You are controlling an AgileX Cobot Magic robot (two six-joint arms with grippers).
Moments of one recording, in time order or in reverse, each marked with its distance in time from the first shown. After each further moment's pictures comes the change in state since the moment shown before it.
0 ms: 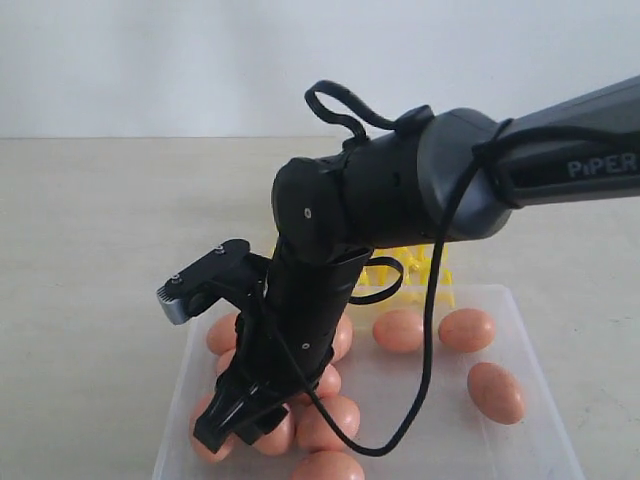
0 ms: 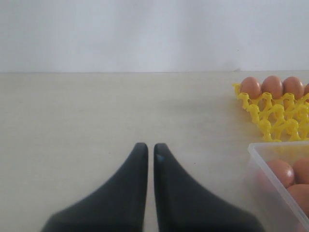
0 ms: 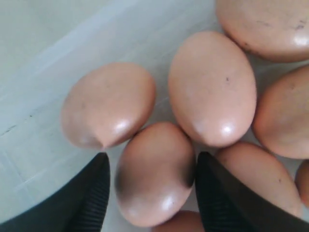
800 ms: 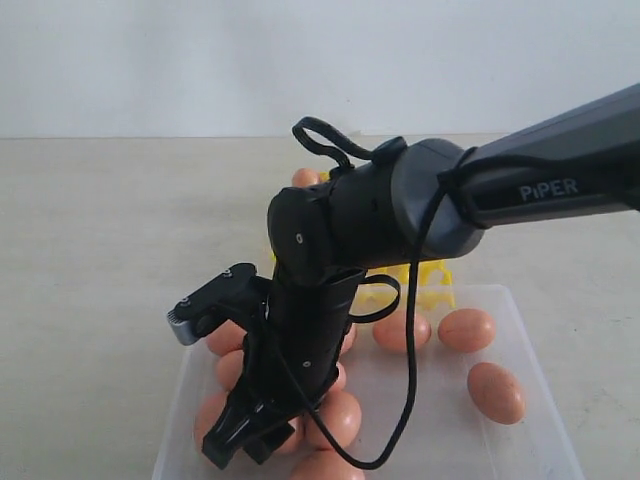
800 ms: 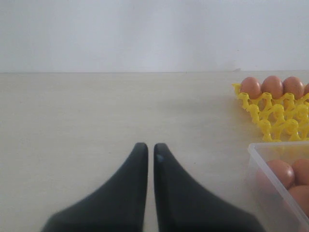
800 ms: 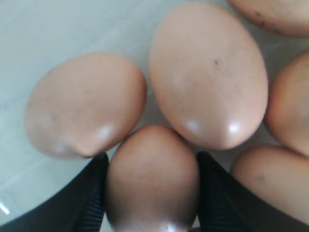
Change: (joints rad) left arm 0.000 0.000 0.000 0.000 0.000 0.000; right arm 0.000 0.062 0.000 -0.012 0.009 0.031
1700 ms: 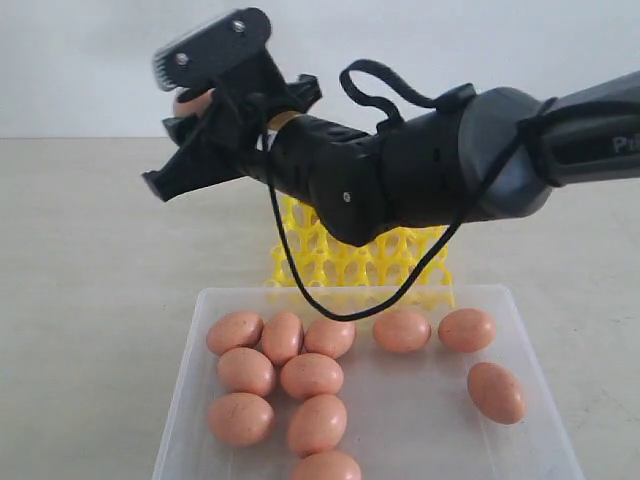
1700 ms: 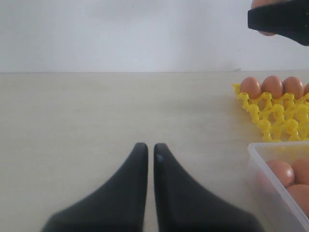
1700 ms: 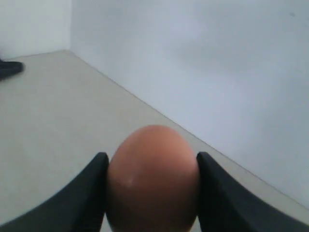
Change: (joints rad) left arm 0.000 0.000 0.000 0.000 0.000 0.000; right arm -0.068 -0.091 0.030 -0.108 -1.207 -0.022
